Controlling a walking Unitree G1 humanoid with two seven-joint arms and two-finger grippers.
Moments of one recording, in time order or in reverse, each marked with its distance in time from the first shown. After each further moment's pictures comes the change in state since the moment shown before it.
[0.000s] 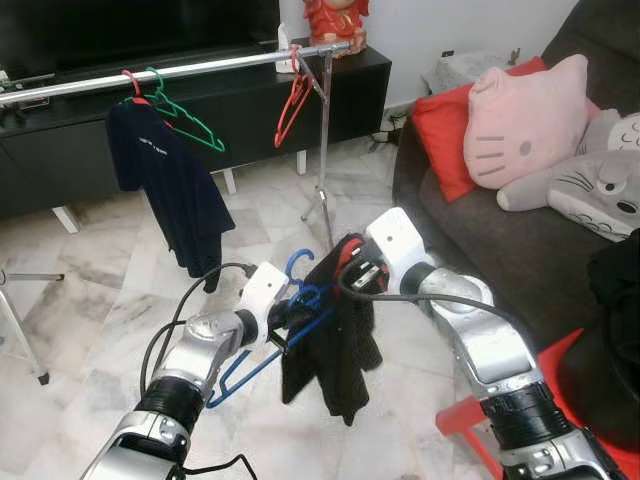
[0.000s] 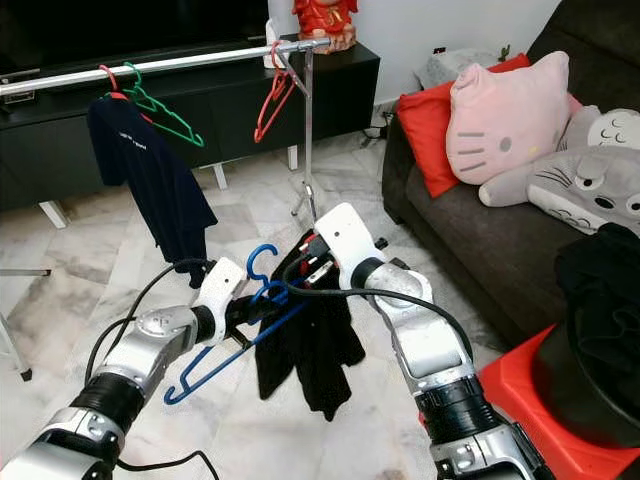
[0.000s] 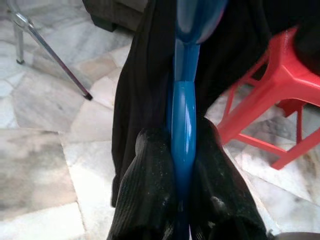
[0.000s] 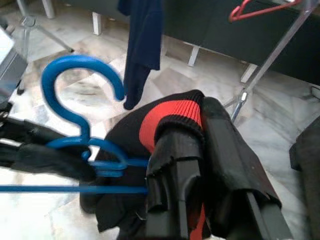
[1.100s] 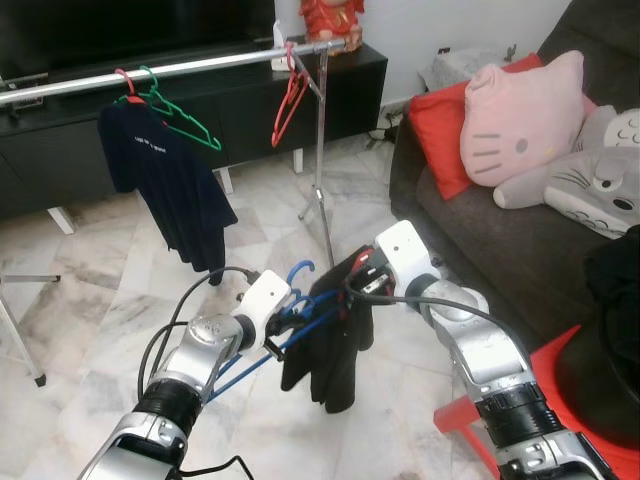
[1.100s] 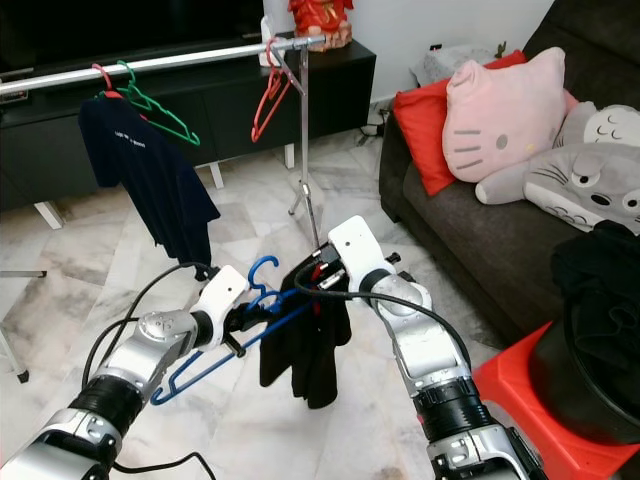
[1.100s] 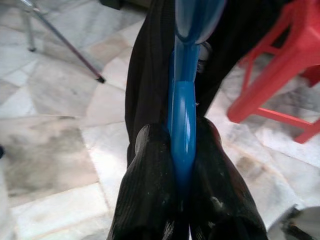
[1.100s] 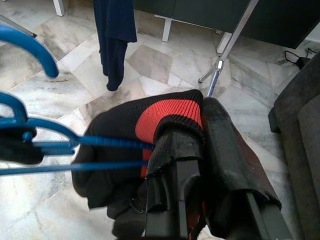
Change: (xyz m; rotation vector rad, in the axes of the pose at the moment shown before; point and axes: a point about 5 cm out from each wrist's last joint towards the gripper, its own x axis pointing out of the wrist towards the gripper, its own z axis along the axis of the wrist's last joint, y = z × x) left arm -0.001 0.004 -0.010 0.088 0.099 0.056; right arm 0.006 -0.011 -0.030 0.052 0.086 -0.128
